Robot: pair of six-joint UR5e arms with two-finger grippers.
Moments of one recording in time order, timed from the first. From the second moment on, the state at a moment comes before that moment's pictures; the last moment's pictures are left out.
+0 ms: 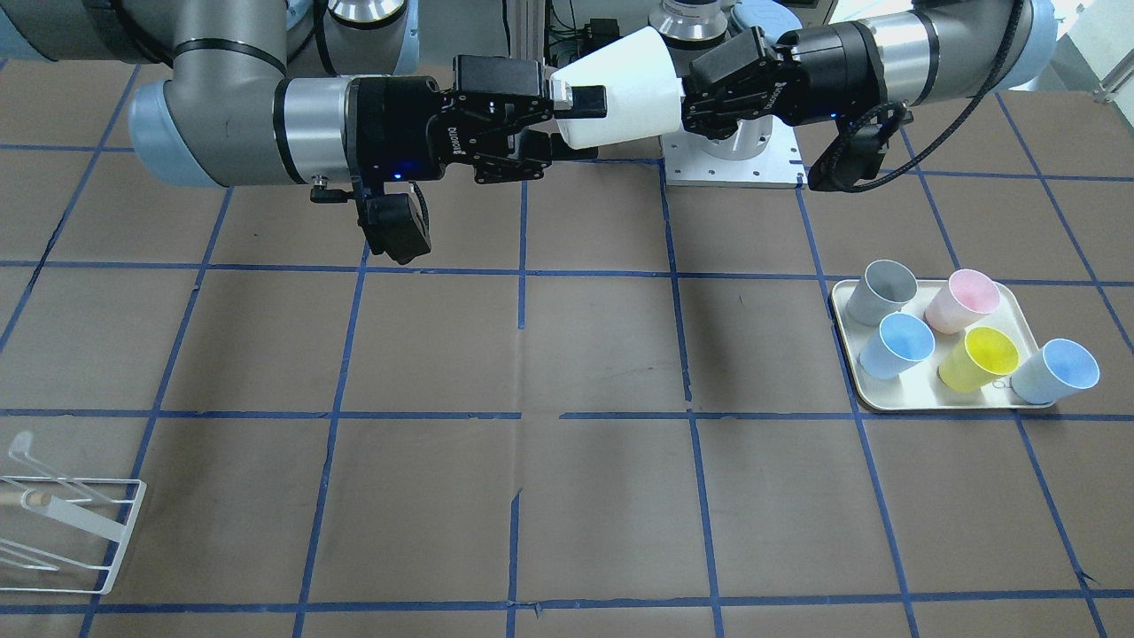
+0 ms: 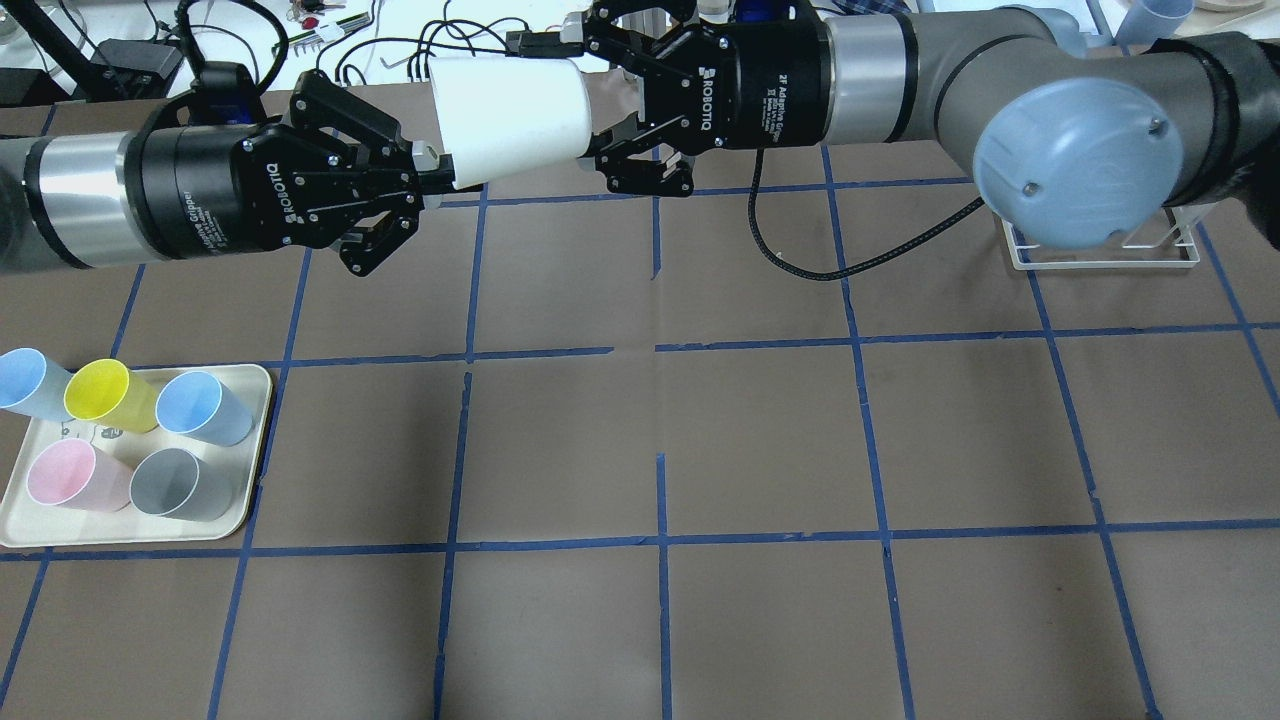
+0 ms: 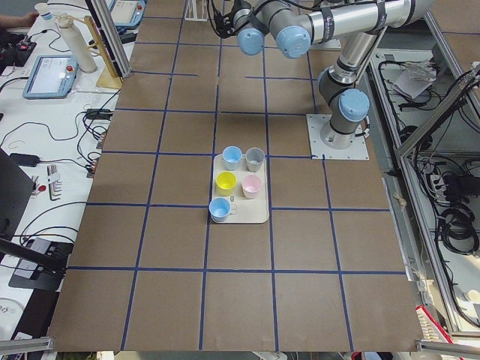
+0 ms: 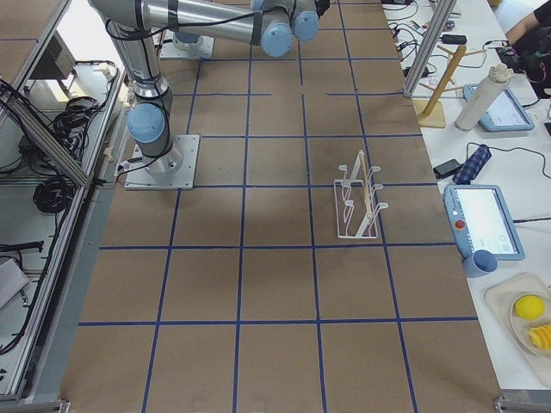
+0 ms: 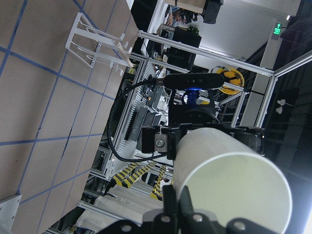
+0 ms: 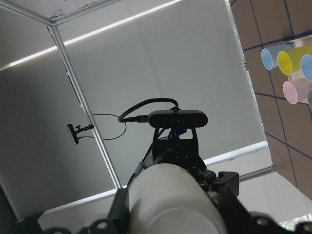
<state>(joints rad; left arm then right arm) -1.26 -1.44 -1.77 -2.39 0.21 0.57 1.63 -1.46 1.68 -1.37 0.04 -0.11</state>
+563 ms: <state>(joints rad) -1.26 -1.43 -1.75 -2.36 0.23 0.52 1.62 -1.46 1.68 -1.37 0.04 -0.11</state>
